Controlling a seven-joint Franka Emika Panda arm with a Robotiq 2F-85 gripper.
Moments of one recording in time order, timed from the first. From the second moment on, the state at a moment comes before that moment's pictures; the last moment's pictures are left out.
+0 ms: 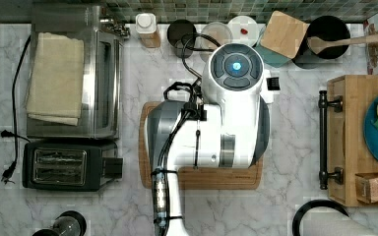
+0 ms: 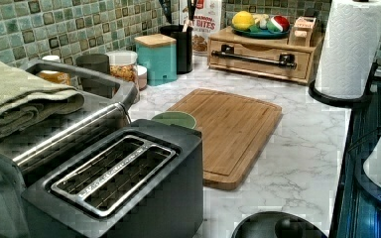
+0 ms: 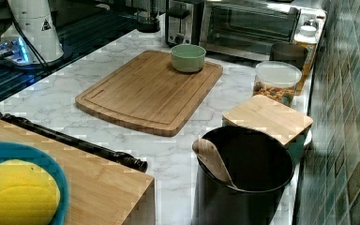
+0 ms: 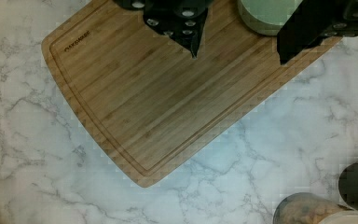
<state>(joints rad) -0.02 0.06 -0.01 -1.86 -0.02 0.27 -0.13</state>
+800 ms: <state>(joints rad) -0.03 0.09 -0.02 -1.88 -0.04 0.28 -0.29</state>
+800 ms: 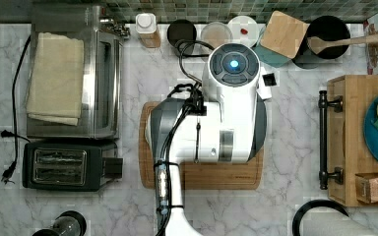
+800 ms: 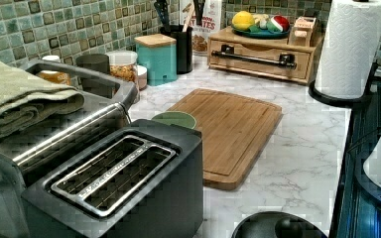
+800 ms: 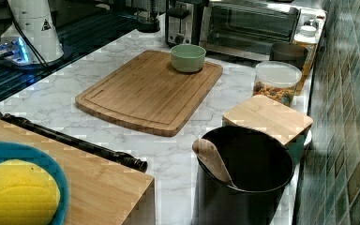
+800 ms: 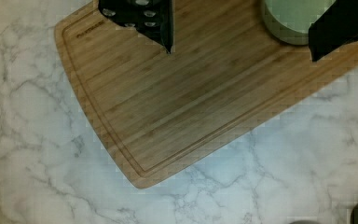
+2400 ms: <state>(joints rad) -0.38 0.18 -0.24 -2.08 -0.12 0.75 -1.04</state>
